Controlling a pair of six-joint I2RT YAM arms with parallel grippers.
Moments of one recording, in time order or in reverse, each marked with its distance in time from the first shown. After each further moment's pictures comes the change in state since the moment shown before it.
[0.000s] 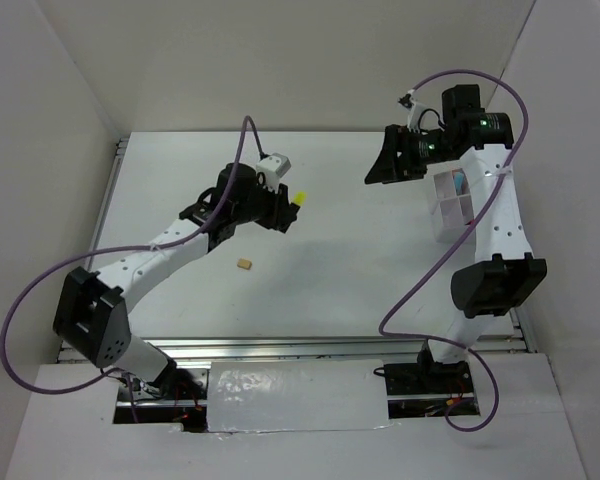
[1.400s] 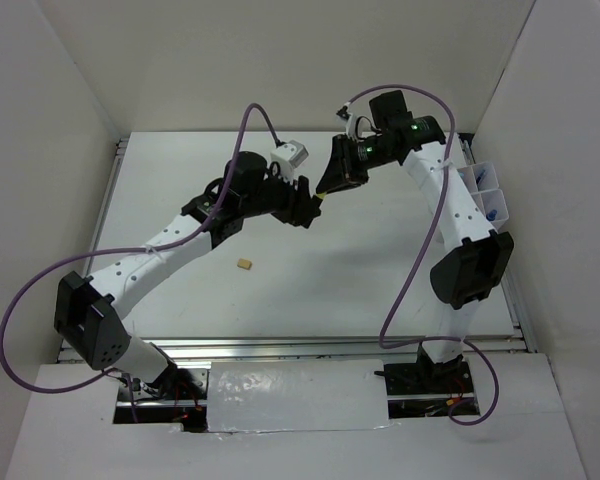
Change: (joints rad) left arm -0.110 -0.038 0.171 -0.049 0.084 -0.054; right arm 0.292 0.119 -0.028 0.207 0.006 0.359
